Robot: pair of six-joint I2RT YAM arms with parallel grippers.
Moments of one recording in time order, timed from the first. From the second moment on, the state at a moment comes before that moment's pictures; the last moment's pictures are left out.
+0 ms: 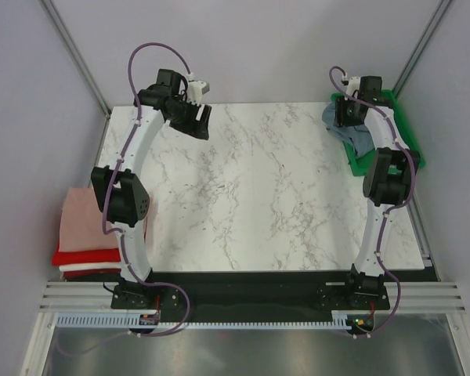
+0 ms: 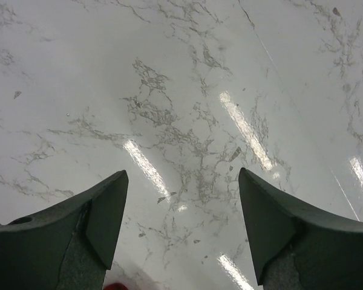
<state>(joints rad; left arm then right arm) -0.20 2.04 2.09 -0.99 0.34 0.24 -0.12 2.32 2.13 -0.63 -0.21 -0.18</state>
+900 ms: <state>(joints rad) -0.24 2.07 2.14 -0.99 0.24 0.25 -0.13 2.25 2.15 -0.61 -0.10 -0.28</state>
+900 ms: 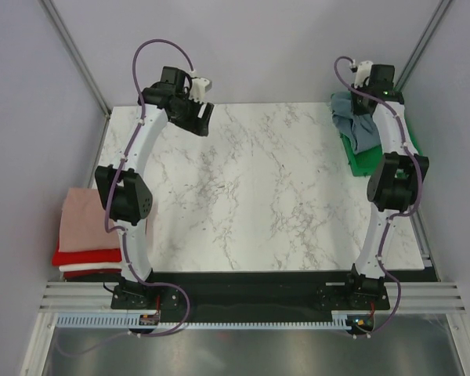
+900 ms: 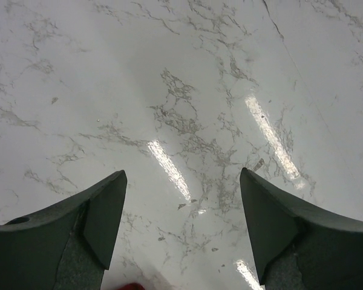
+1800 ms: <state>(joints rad) -0.10 2.13 2.15 -0.91 0.24 0.17 0.25 1.55 1.64 -0.55 -0.32 -0.47</state>
